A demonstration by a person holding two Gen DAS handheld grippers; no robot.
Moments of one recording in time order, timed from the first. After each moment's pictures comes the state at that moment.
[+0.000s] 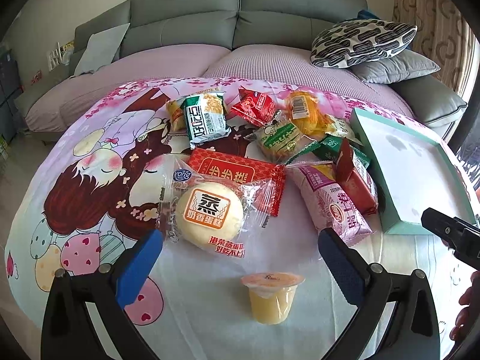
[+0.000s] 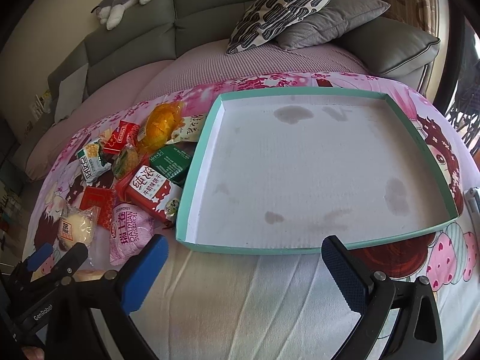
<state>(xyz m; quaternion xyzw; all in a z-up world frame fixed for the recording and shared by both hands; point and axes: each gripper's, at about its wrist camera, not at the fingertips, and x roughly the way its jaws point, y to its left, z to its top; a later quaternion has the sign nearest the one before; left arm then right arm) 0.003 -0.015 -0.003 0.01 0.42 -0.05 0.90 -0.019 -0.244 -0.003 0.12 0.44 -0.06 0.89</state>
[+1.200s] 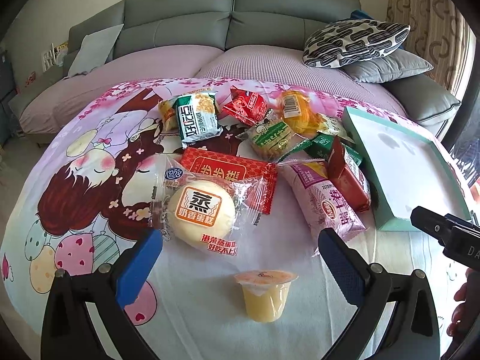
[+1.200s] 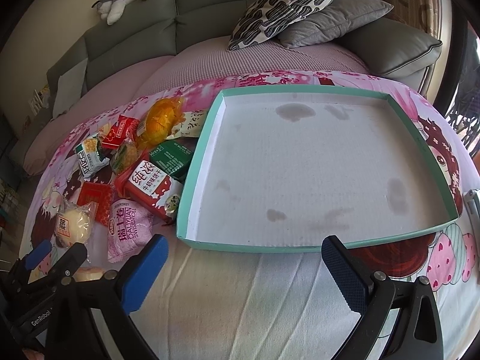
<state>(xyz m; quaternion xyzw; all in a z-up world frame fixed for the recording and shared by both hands) 0.001 -0.017 -0.005 0.00 0.42 -0.06 0.90 -0.017 -0.243 -0.005 0.11 0.45 -0.06 0.88</state>
